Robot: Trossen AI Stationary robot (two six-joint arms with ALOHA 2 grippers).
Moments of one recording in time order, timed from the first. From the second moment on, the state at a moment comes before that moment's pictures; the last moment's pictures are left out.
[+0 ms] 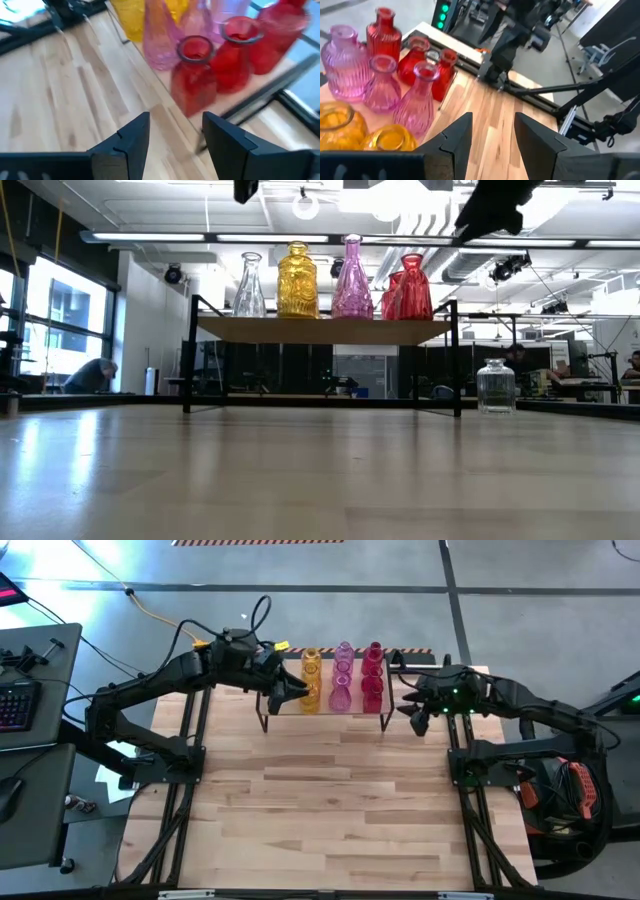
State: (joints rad) left arm 0.32 1.31 1.45 -0.56 0.26 -0.33; right arm -0.29 0.90 1.08 -0.85 0.07 0.23
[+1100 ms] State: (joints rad) left arm 0.05 1.28 1.15 -0.72 0.14 -0.41; right arm -0.59 0.71 0.89 -1.05 0.07 0.54
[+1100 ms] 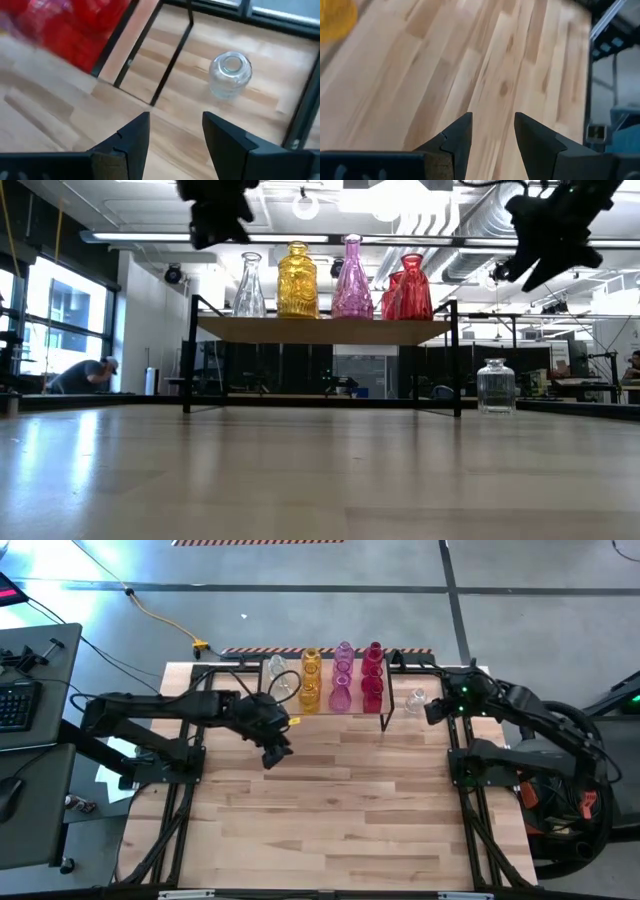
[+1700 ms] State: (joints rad) left arm 0.00 0.96 0.88 -0.73 0.12 -0.55; right arm -0.92 0.95 0.88 -0.96 -0.03 0.56
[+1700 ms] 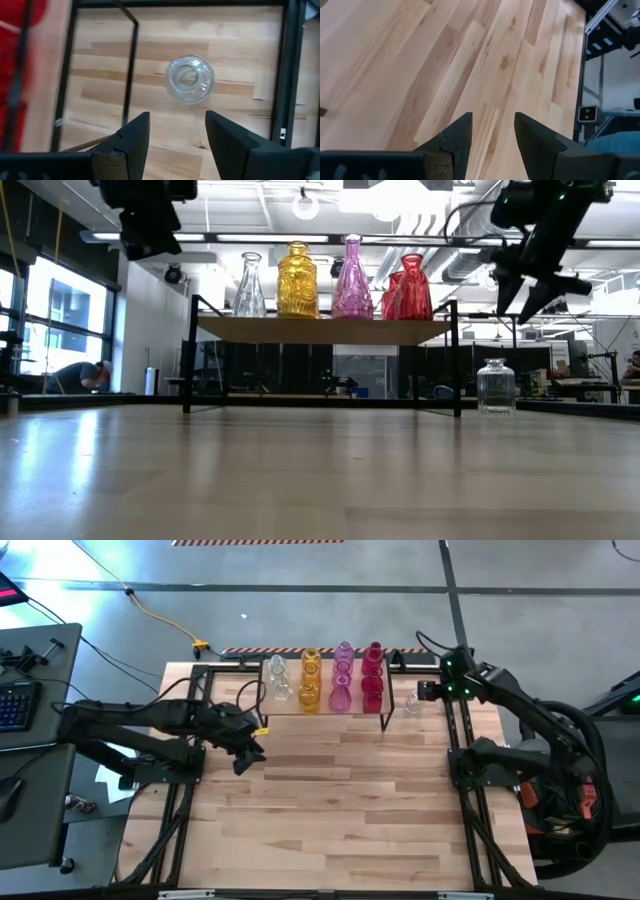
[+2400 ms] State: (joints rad) left arm 0.00 0.91 0.83 -0.65 0.12 -0.52; right arm -1.03 1.17 0.88 -0.88 -0.04 0.49
